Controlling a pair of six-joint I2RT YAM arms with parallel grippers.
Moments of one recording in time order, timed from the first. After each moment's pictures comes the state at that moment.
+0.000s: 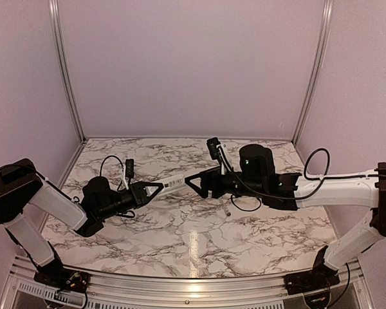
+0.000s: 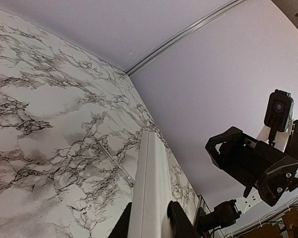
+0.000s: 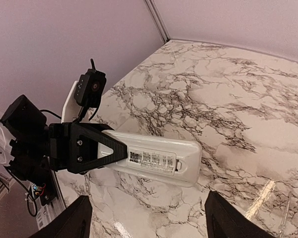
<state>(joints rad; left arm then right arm) -0.75 1.62 0.40 1.21 0.24 -0.94 0.94 1.43 0.89 0.25 -0.13 0.42</state>
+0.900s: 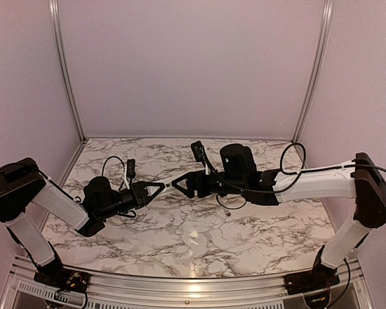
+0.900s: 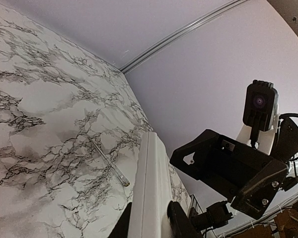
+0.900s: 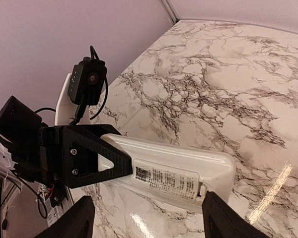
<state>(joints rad) -0.75 1.66 0.41 1.25 0.27 -0.99 0.94 1.63 1.01 0.26 -0.21 0.50</state>
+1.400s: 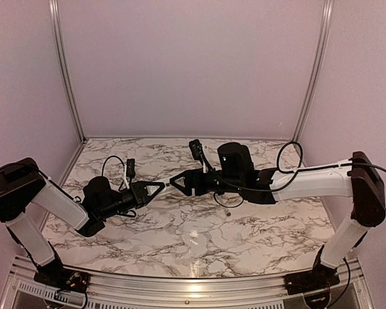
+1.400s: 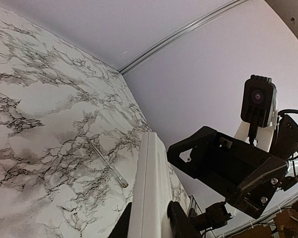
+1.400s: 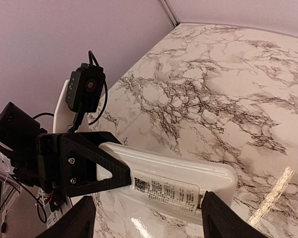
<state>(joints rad) -0.75 1.66 0.41 1.26 0.27 -0.99 0.94 1.65 1.04 0.27 -0.21 0.50</state>
